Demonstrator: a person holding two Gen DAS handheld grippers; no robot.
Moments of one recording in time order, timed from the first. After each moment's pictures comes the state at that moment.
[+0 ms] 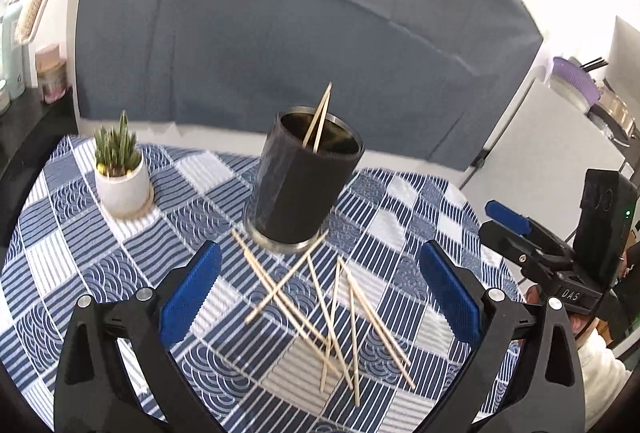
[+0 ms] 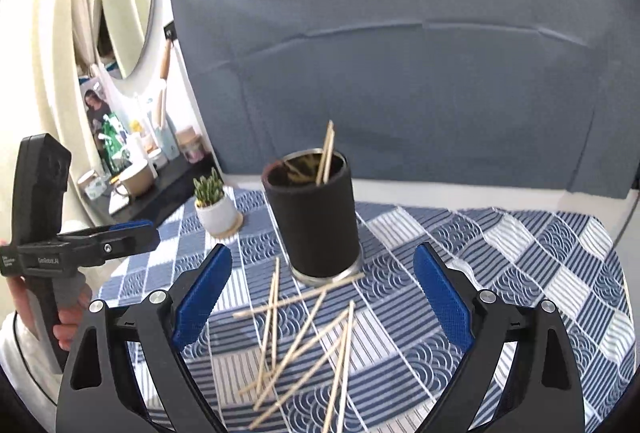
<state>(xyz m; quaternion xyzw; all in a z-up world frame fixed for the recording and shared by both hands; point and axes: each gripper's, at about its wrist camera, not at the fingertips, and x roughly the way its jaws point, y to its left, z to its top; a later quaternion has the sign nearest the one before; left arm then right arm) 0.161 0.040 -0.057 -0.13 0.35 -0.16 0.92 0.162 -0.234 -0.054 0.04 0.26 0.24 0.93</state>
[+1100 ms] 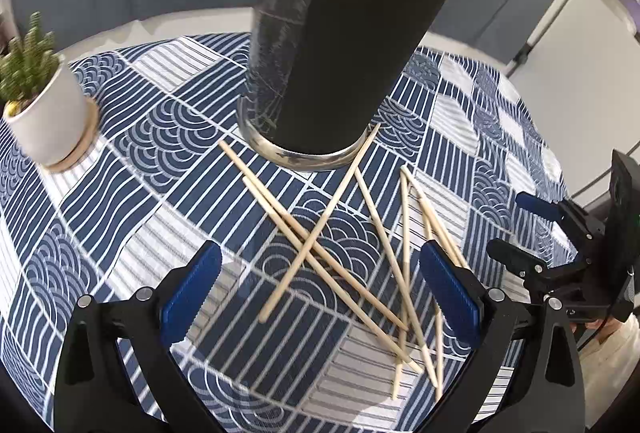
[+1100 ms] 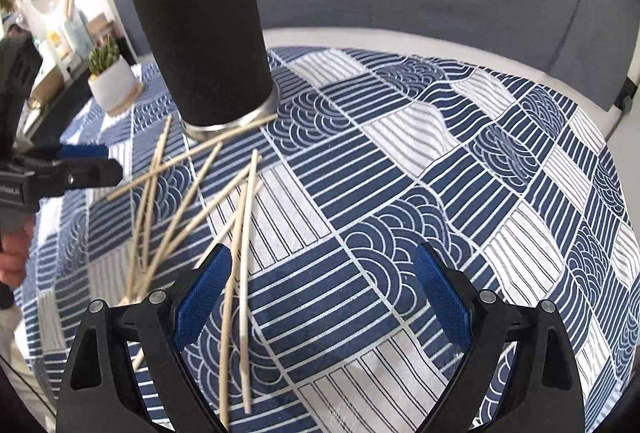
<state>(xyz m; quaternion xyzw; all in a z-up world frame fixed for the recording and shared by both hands) 0.249 0.006 -0.170 -0.04 0.51 -0.17 0.84 0.205 -0.235 -0.197 -0.03 0.44 0.14 0.89</state>
